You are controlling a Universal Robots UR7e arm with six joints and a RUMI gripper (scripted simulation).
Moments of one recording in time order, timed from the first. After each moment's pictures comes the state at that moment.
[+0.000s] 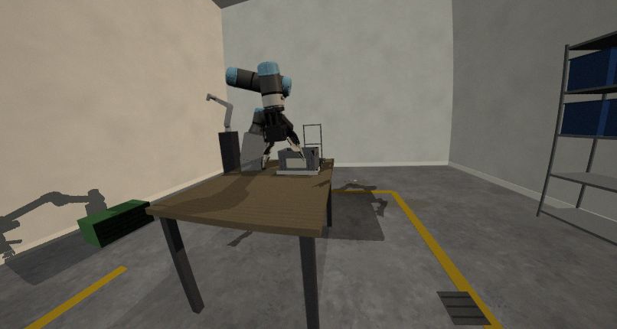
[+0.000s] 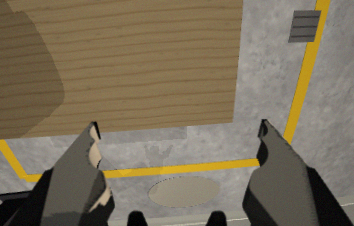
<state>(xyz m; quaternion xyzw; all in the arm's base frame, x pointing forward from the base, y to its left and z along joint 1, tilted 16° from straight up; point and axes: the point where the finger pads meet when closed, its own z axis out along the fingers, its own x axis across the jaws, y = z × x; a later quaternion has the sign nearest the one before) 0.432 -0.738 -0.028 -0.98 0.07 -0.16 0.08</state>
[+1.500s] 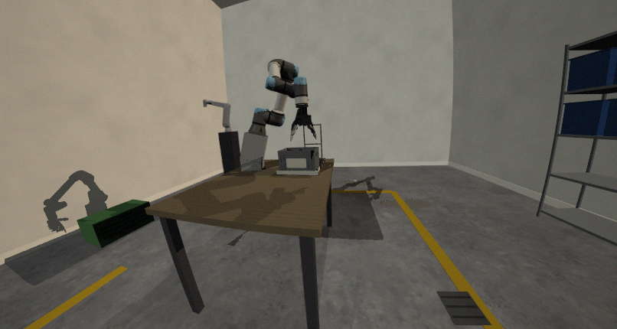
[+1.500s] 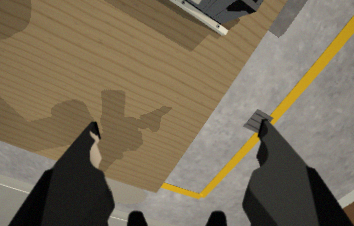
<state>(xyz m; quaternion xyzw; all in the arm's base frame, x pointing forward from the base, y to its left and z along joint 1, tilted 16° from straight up) 0.450 -0.383 0.055 -0.97 -0.19 -0.15 0.02</state>
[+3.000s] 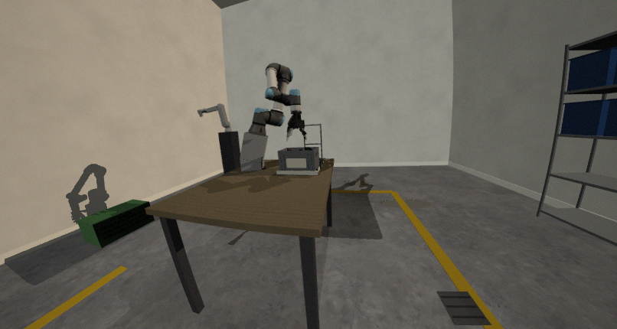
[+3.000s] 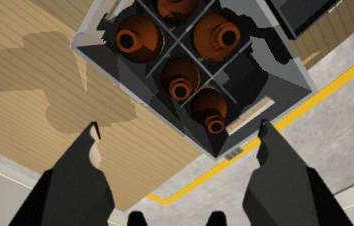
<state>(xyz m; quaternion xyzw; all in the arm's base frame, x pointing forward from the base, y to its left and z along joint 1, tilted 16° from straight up) 0.382 -0.187 0.030 -0.94 -0.31 -0.14 -0.01</state>
